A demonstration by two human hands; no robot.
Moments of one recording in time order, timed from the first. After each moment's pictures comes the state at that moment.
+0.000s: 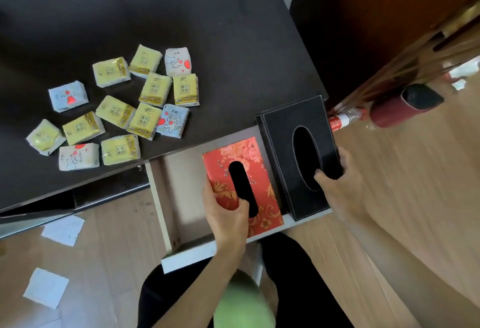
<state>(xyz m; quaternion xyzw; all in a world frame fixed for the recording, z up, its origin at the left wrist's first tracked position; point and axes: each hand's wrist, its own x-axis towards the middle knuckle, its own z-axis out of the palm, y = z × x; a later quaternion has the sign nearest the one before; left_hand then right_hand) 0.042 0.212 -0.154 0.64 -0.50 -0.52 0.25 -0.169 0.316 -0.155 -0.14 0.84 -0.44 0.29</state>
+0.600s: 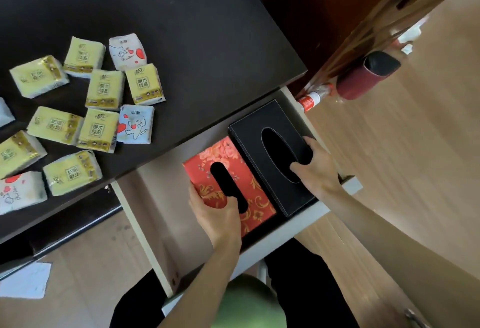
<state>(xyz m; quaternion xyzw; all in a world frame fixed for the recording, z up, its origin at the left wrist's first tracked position) 0.052 0.195 -0.222 0.66 -0.47 -0.55 0.19 -0.147 0.291 -0.204 -0.14 0.90 -0.30 0.28</state>
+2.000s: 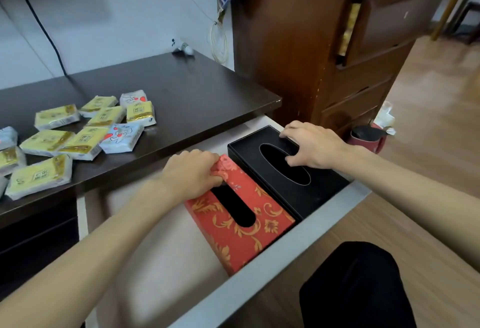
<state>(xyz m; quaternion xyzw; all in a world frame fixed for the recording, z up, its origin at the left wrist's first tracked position) 0.007 0.092 -0.226 0.18 -0.98 0.03 0.03 -0.203 0.284 -0.217 -0.48 0.88 -0.03 0.00</state>
